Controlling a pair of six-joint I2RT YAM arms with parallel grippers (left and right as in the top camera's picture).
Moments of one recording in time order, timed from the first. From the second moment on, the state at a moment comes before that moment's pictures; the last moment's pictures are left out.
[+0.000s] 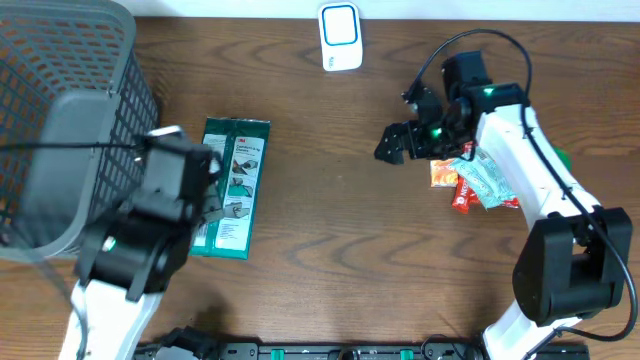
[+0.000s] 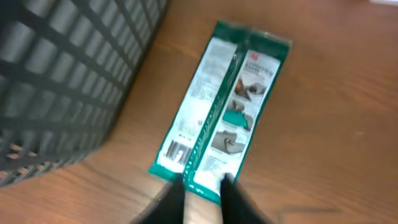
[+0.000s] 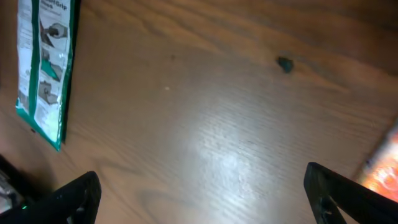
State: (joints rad) left arm -0.31 1.08 1.24 -1.20 -0.34 -0.49; right arm 0.19 1.84 1.44 -0.94 -0.48 0.00
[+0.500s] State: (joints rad) left arm -0.12 1.52 1.24 -1.04 -0.18 -0.38; right arm 0.32 1.84 1.39 -0.84 -0.48 0.07
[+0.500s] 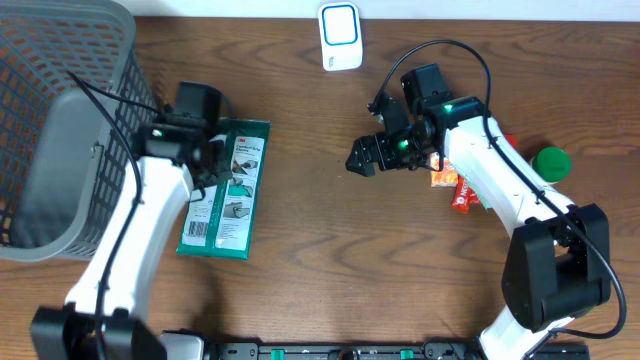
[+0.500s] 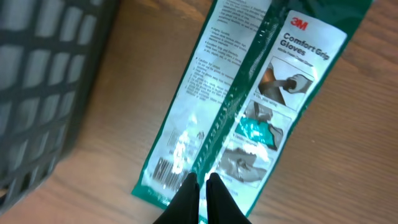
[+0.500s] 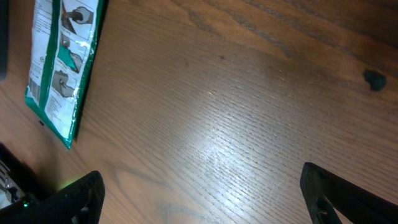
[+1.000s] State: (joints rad) left arm 0.04 1.87 1.24 -0.83 -0.08 -0.25; right arm 0.33 1.84 1.39 -0.81 -0.48 0.10
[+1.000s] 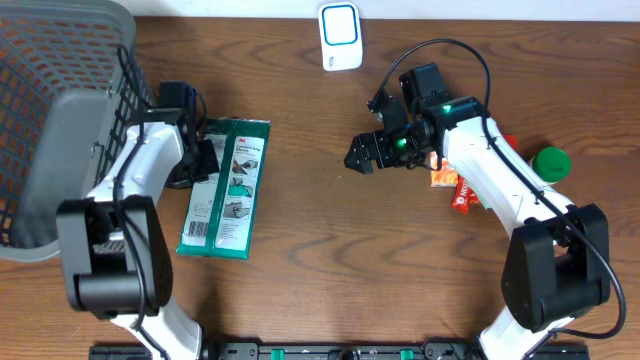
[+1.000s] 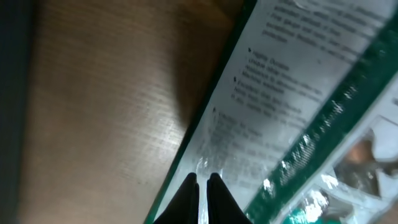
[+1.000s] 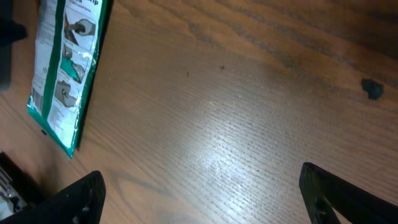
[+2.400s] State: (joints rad) left arm -0.27 1.85 1.24 -0.83 -0.02 -0.38; right arm 0.53 1.84 1.10 -0.47 -0.52 0.40
